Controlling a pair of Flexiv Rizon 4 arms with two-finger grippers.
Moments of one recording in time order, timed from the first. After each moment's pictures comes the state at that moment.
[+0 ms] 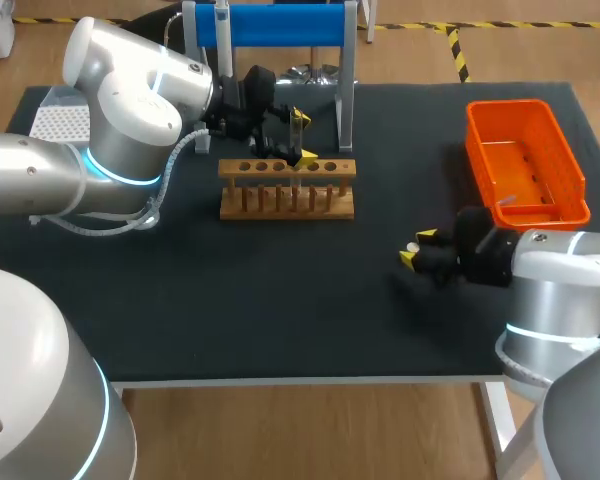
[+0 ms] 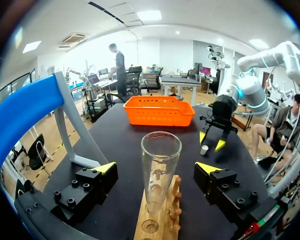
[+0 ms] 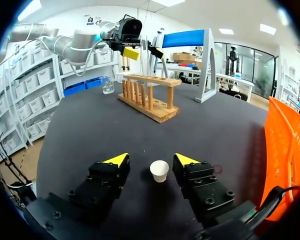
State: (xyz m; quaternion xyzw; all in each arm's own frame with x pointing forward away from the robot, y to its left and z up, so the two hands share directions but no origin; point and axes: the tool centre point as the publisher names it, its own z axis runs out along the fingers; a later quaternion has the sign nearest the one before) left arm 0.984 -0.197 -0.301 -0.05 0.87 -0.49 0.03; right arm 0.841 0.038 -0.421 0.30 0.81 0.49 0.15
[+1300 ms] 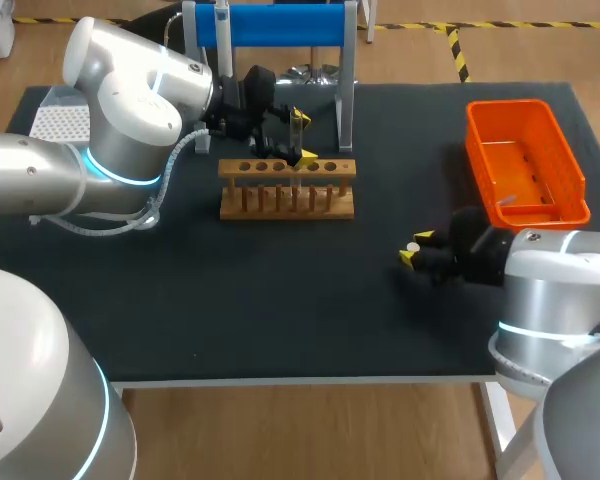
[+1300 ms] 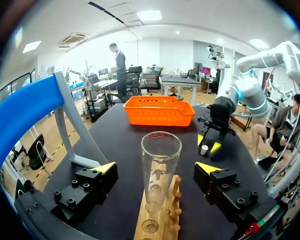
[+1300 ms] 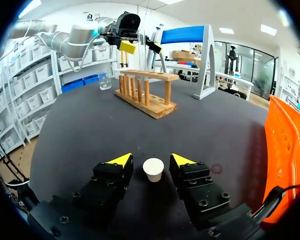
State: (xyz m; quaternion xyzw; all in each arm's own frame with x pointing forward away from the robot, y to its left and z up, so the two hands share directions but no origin) left arm 0.984 -0.197 -0.301 -0.05 0.87 -0.49 0.03; right arm 0.848 0.038 -0.431 0.30 0.81 0.47 0.15
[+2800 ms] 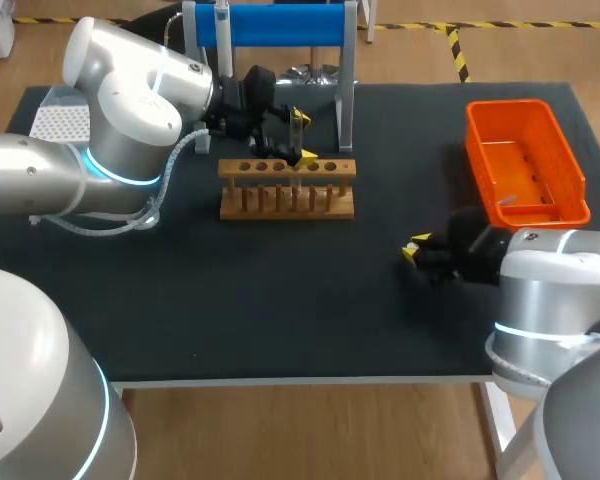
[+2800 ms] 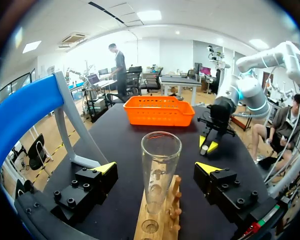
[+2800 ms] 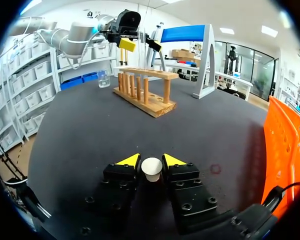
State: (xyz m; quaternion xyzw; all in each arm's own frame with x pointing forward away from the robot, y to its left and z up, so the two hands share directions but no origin) left arm 0.984 -0.197 -0.301 -0.05 0.87 -0.49 0.03; right arm 0.850 0.037 -0.433 0.30 0.82 0.46 0.16
